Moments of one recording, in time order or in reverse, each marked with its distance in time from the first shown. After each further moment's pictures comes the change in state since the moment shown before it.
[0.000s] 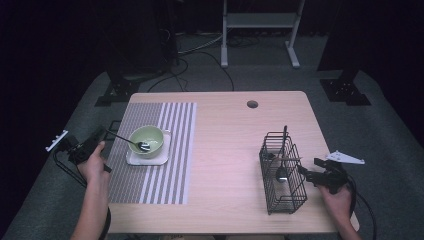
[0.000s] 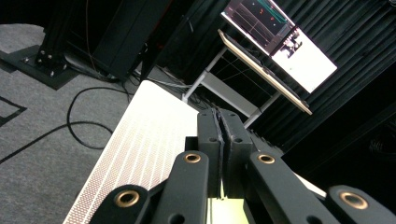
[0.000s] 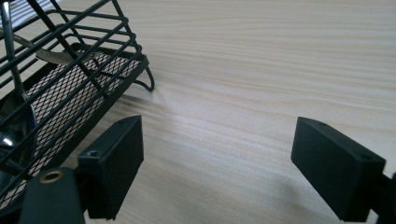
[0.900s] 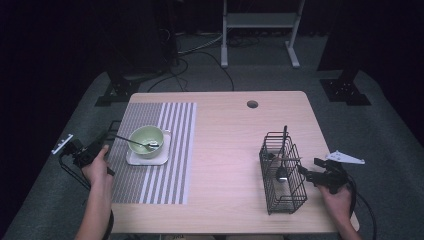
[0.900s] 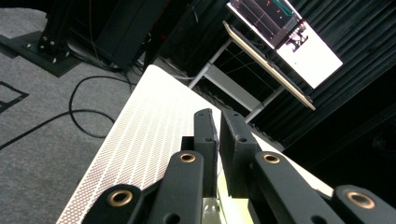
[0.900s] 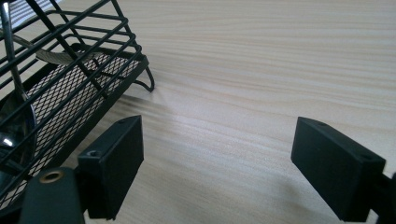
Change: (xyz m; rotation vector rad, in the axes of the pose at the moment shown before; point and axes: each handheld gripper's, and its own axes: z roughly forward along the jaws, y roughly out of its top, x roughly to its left) left arm 0.012 -0.016 0.004 0.036 0.014 -0.023; right arm 0.000 0.000 0.000 0.001 0.001 0.004
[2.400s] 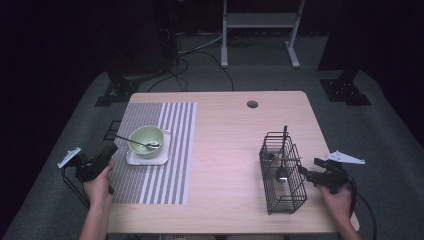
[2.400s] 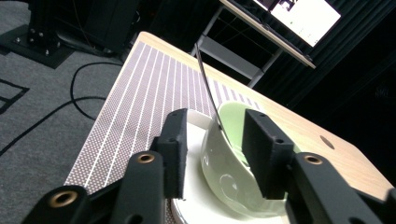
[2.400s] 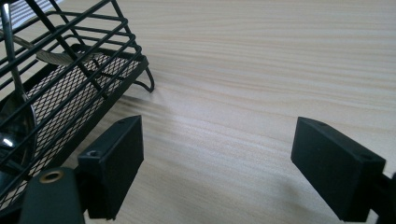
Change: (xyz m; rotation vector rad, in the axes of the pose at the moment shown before) left arm 0.003 -0.029 -0.027 0.103 -0.033 0.128; right arm 0.000 0.000 0.000 0.000 -0.001 0.001
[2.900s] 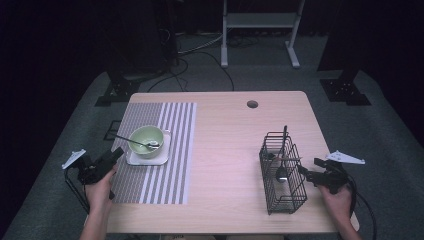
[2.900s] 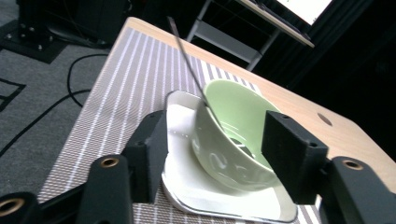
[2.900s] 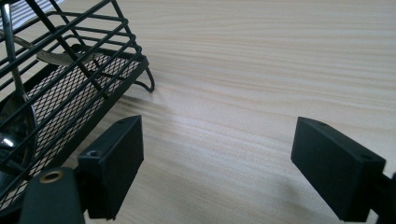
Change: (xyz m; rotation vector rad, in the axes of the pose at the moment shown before) left arm -0.013 -0.005 -0.004 0.062 -0.020 0.070; right arm 0.000 0.000 0.000 -0.002 0.002 0.002
